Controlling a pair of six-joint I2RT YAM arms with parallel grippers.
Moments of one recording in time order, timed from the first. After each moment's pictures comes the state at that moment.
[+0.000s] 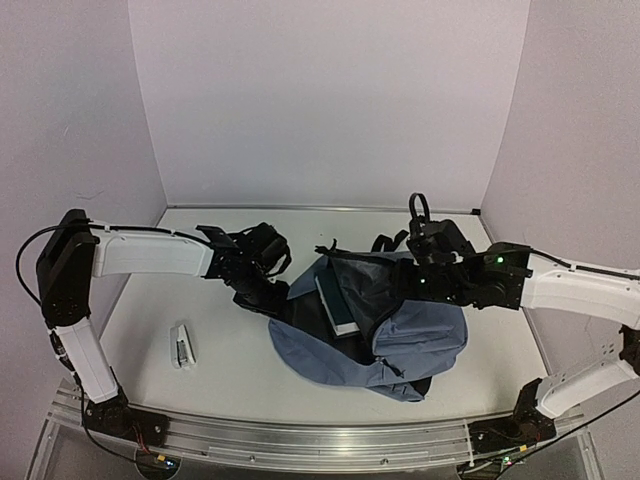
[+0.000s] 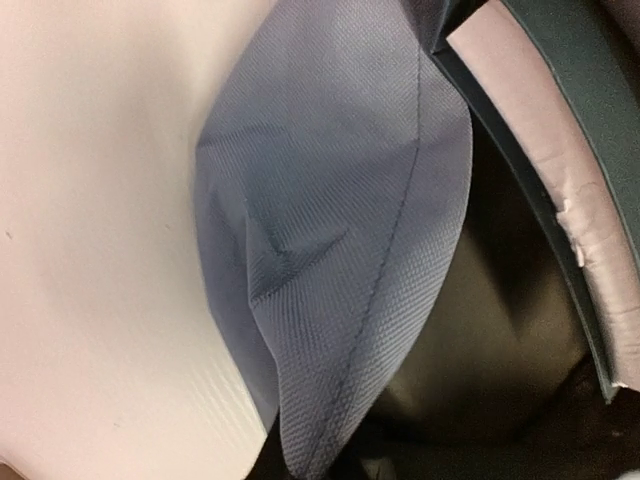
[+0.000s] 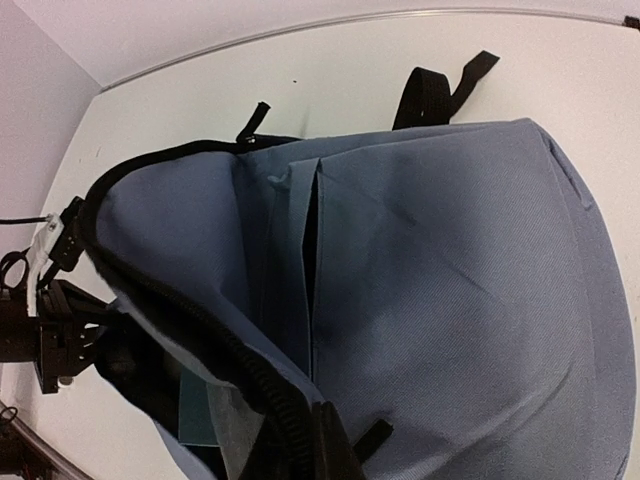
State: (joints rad) left arm -0.88 1.77 1.24 -0.59 -0.01 -0.52; right arm 0.98 1.31 1.04 -0.51 0.44 0.79
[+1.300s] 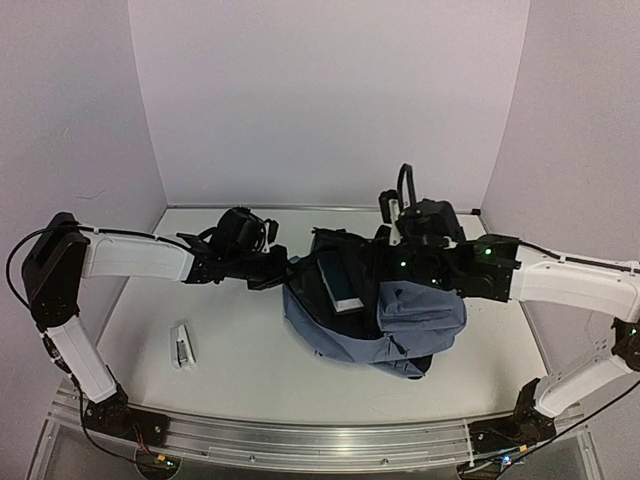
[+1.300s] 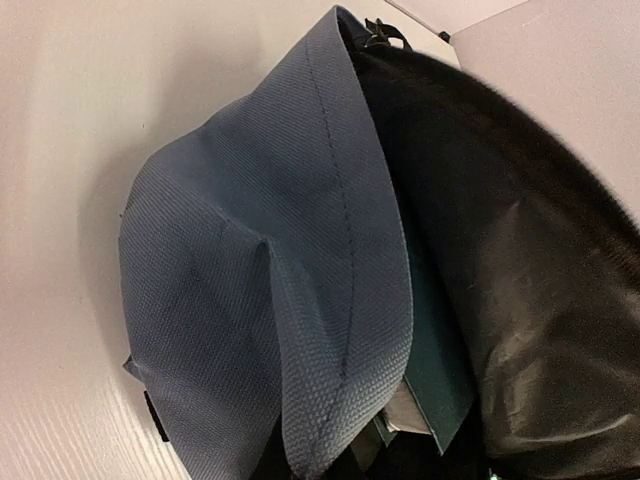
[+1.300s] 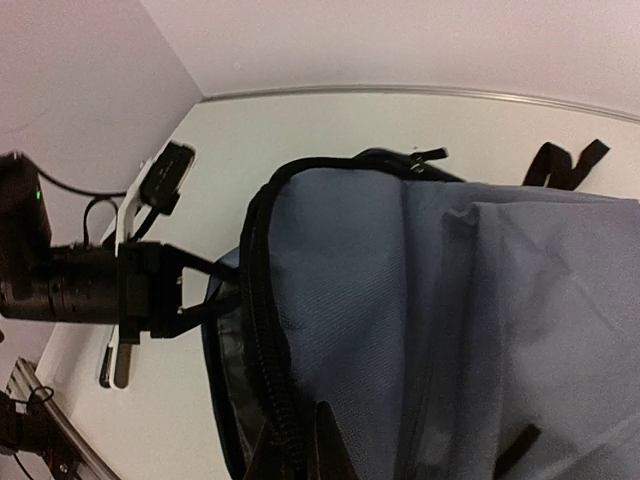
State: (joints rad) left arm -0.77 1.70 1.07 0.00 0.19 -0.83; right arm 1.00 1.39 1.12 -0.27 0.33 0.57
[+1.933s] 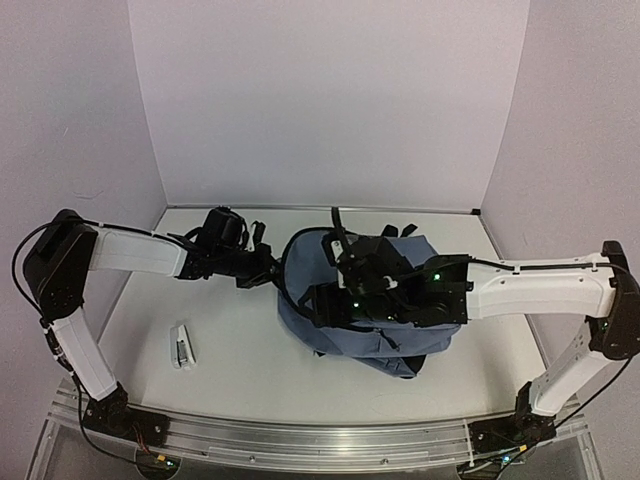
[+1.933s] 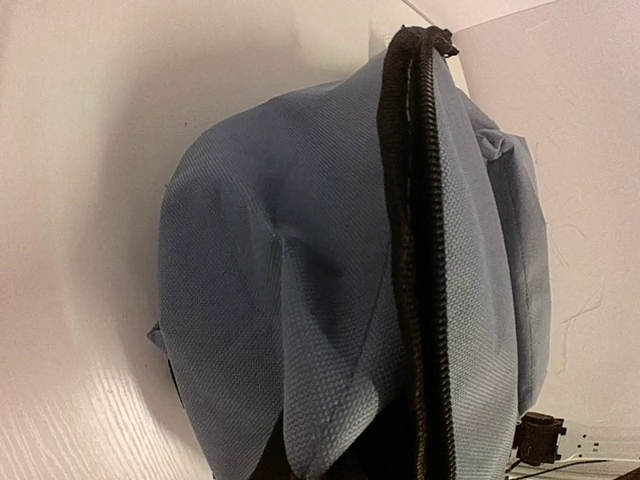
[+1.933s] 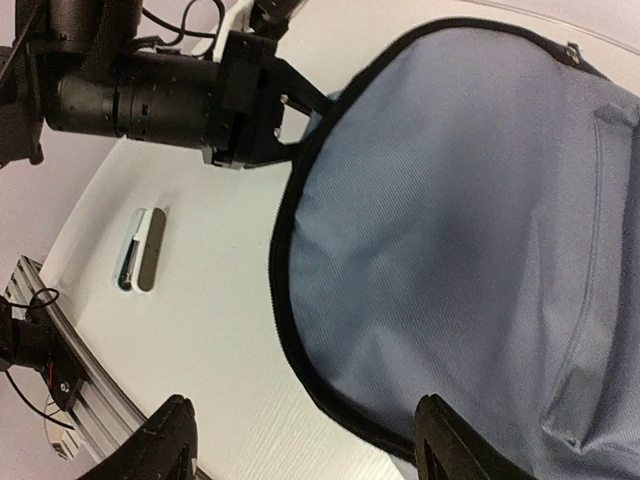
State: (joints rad) left arm -0.62 1.74 1.02 0.07 0.39 -0.79; right arm 1.20 1.58 1.22 -0.35 0.31 0.64
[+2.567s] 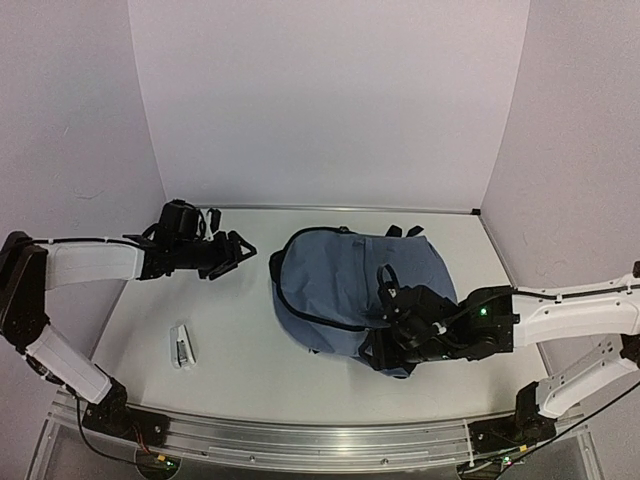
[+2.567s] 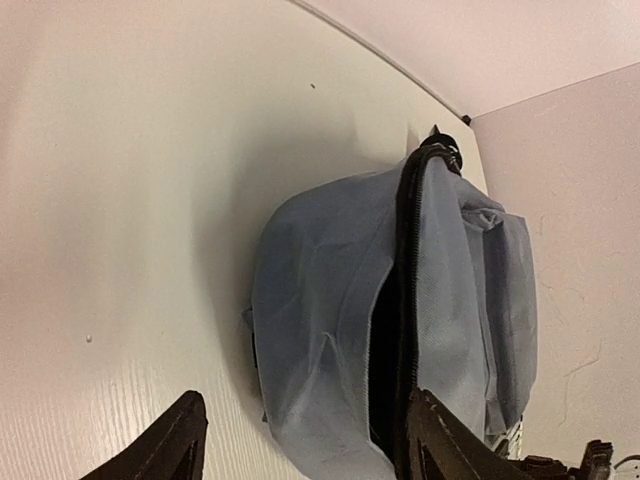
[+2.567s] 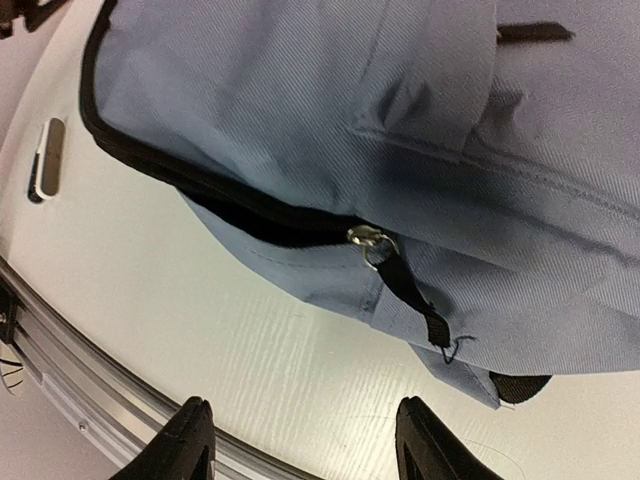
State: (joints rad) left arm -0.48 1.50 0.88 0.02 0.31 -0.76; right arm 1.24 1.32 0.90 -0.54 0.29 0.89
